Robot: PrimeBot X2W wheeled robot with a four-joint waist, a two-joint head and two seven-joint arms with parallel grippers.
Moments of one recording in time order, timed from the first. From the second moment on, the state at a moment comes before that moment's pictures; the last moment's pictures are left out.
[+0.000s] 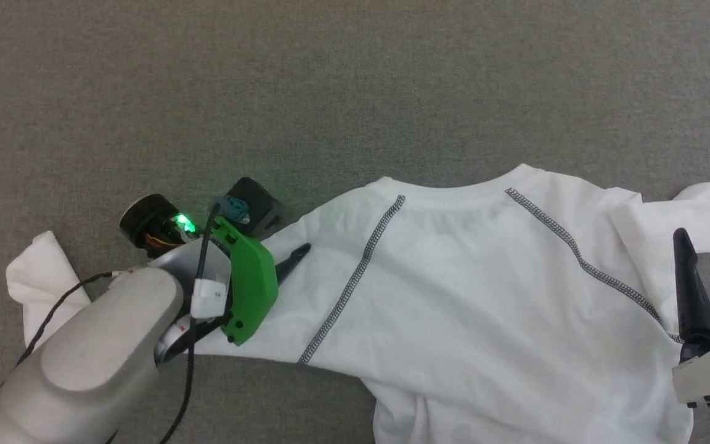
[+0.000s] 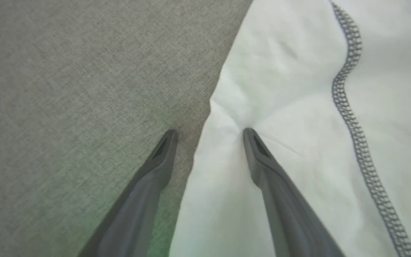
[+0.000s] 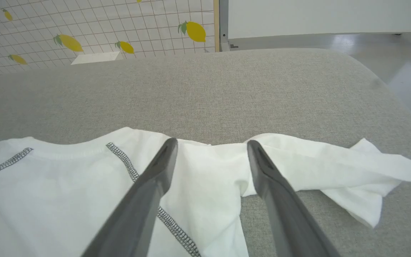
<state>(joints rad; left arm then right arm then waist) -0.66 0.59 -0.87 0.15 -0.62 -0.13 0.41 0.08 -0.05 -0.23 -0.44 0.20 0.13 0.28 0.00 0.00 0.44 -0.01</state>
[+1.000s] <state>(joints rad) -0.20 0.75 -0.68 -0.16 -0.89 0.20 0.05 -0.02 -0.09 -0.07 -0.37 0.12 0.13 0.51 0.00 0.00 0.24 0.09</state>
